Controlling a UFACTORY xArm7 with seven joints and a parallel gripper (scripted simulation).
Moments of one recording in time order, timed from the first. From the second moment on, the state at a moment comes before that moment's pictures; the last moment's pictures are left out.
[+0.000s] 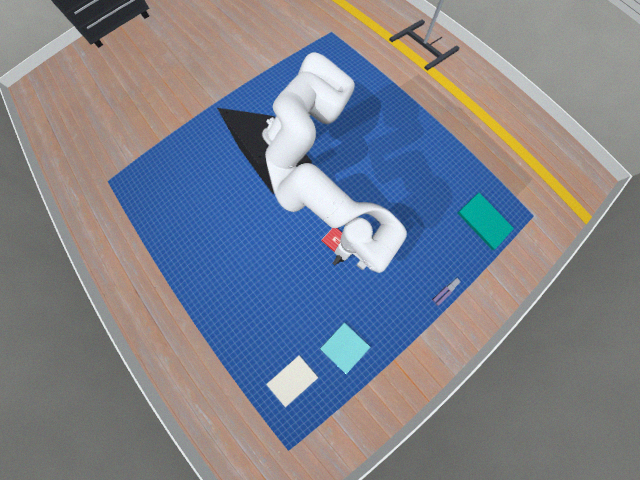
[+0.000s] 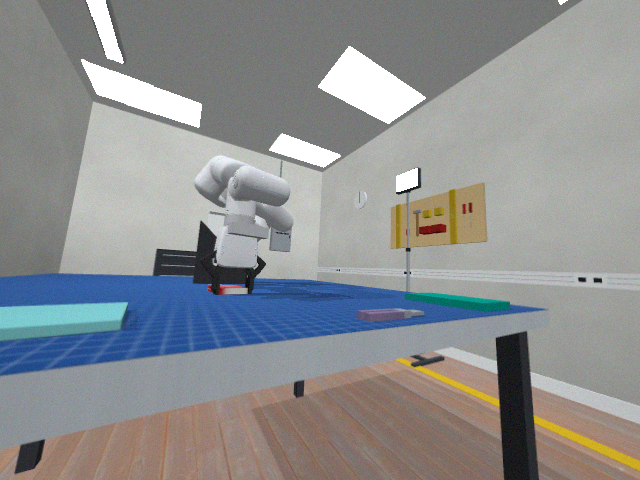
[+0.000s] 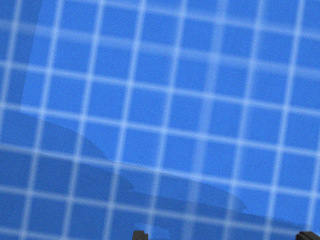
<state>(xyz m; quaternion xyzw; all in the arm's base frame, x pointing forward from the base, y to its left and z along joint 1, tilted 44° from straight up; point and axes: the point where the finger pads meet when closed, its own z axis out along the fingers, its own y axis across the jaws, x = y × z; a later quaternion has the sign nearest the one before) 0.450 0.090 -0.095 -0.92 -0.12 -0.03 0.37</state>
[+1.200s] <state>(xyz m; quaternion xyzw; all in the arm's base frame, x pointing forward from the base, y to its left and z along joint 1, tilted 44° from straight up) 0.448 0.083 -0.088 -0.91 -0.10 -0.08 0.38</state>
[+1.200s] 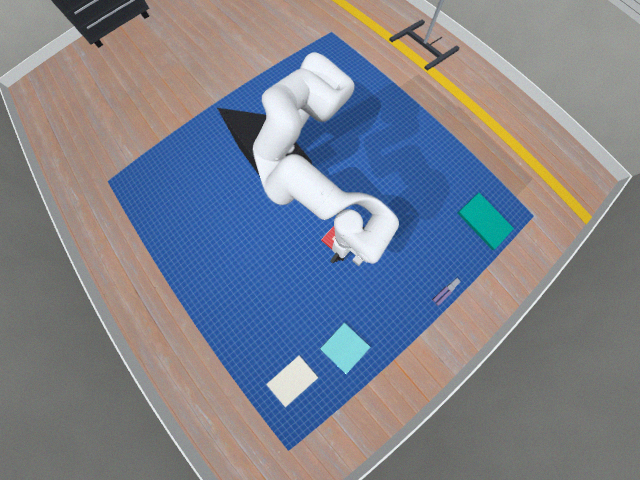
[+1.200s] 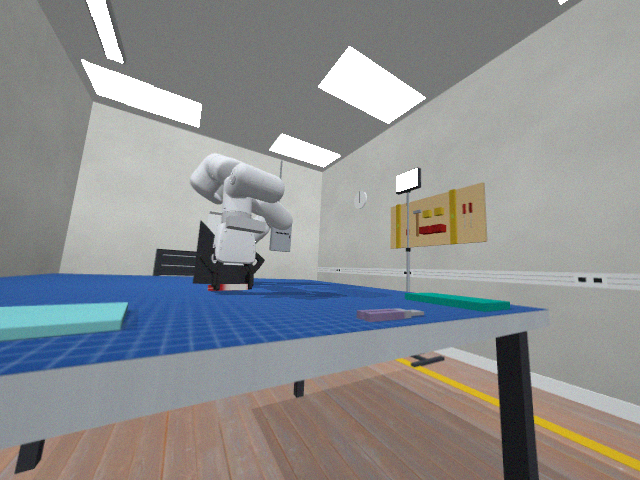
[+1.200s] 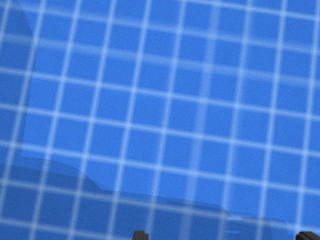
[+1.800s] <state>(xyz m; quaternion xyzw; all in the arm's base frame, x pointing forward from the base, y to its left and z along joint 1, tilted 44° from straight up) 0.442 0.070 -0.077 -0.90 -0.06 -0.18 0.39</state>
